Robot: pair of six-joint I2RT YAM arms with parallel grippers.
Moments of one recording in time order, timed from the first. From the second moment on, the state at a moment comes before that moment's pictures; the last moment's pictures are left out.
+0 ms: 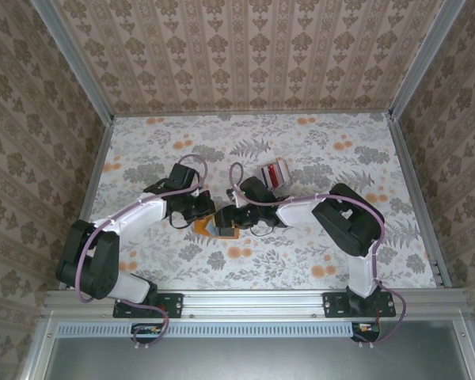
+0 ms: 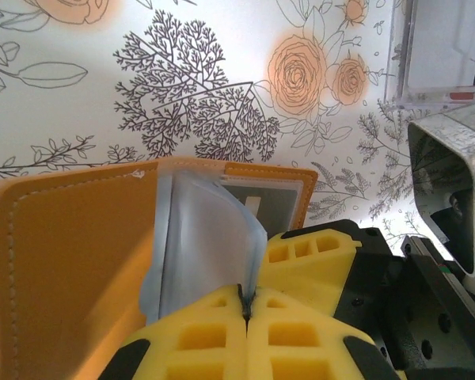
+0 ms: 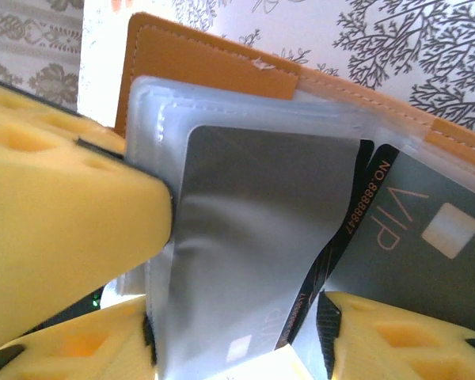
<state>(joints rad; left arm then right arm) -0.47 1.43 0.82 -0.46 0.40 -0.71 0.75 1.95 0.99 0.23 -0.58 0.76</state>
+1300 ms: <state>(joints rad) -0.38 1.39 0.92 -0.66 0.30 -0.57 0.53 1.62 0.94 -0.26 -0.35 0.54</state>
